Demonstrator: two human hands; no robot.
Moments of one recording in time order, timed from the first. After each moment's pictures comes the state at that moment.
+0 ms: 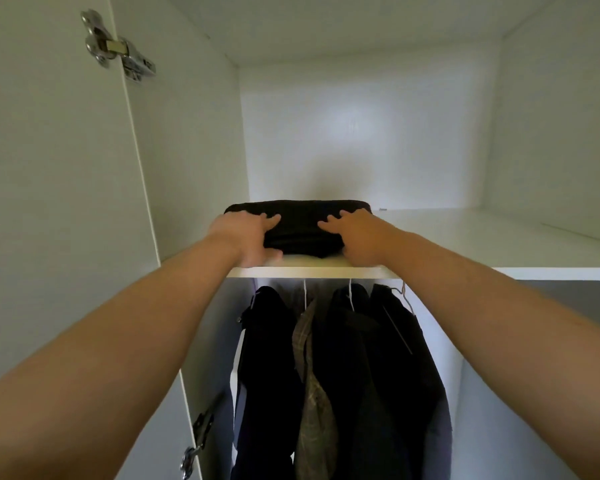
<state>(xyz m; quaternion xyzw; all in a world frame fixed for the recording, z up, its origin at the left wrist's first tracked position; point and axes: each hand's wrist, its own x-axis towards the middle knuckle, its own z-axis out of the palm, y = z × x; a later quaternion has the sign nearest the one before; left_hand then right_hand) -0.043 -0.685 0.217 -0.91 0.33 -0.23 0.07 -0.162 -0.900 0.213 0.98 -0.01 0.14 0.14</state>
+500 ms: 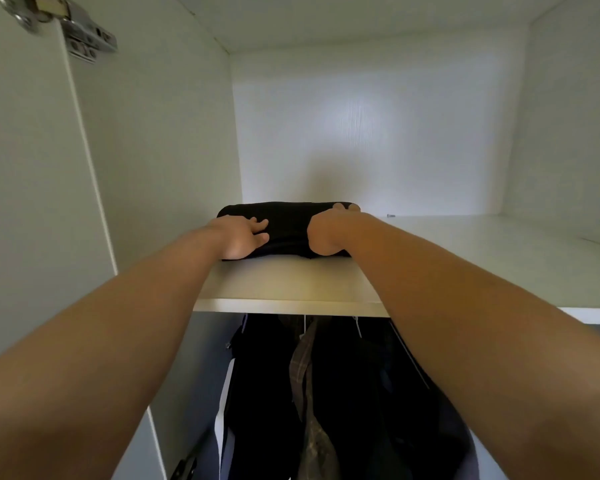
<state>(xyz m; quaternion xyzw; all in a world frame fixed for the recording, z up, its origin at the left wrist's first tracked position) 0.047 -0.725 0.233 -0.95 0.31 -0.06 0.02 -0.050 -0.893 0.241 0.98 -0.15 0.02 0.14</state>
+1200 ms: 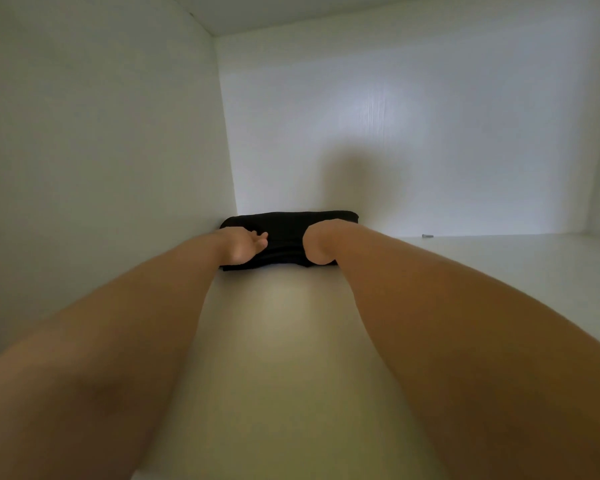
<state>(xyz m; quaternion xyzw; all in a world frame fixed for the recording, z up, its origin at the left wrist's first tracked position) 0.221 -0.813 0.234 -0.96 0.27 -0.04 -0.03 0.136 -0.975 0.240 0.99 -0.13 0.00 0.04</state>
